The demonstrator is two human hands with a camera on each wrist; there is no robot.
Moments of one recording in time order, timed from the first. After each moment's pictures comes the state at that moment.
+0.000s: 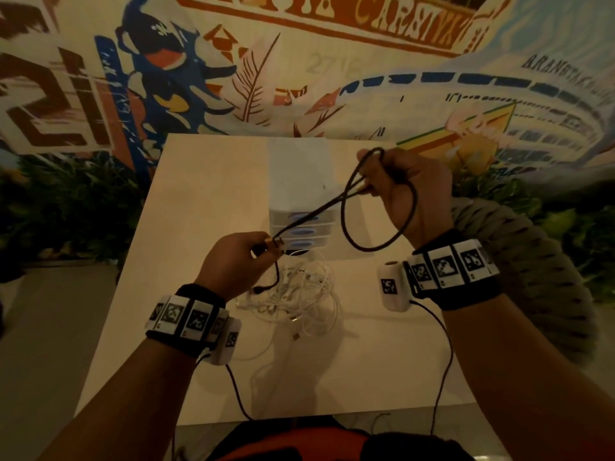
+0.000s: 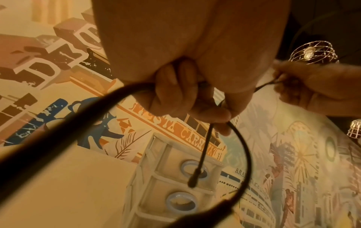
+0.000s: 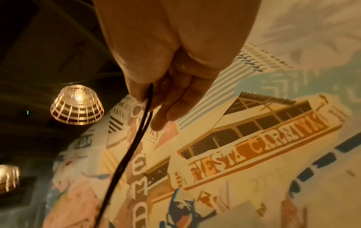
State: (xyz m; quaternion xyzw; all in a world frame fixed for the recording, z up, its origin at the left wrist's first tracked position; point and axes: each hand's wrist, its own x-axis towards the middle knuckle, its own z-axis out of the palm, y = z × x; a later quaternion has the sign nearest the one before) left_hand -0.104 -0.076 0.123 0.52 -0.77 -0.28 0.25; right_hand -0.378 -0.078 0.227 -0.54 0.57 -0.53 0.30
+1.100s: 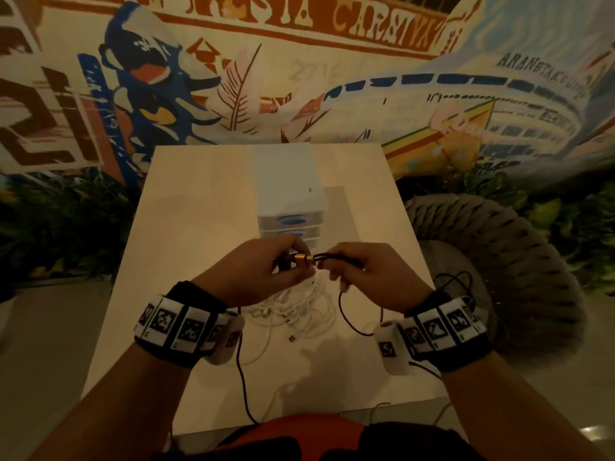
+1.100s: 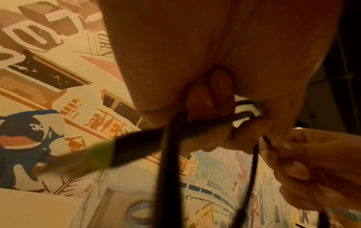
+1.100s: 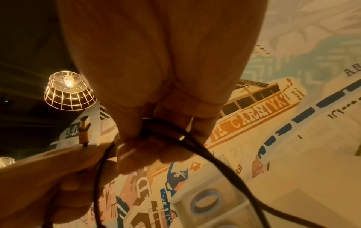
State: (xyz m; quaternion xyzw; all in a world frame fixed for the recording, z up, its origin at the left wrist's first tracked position) left_hand -0.137 -0.056 0.185 0.38 -0.86 -0.33 0.11; right_hand -0.370 0.003 0.177 -0.70 0.55 -0.29 0.36
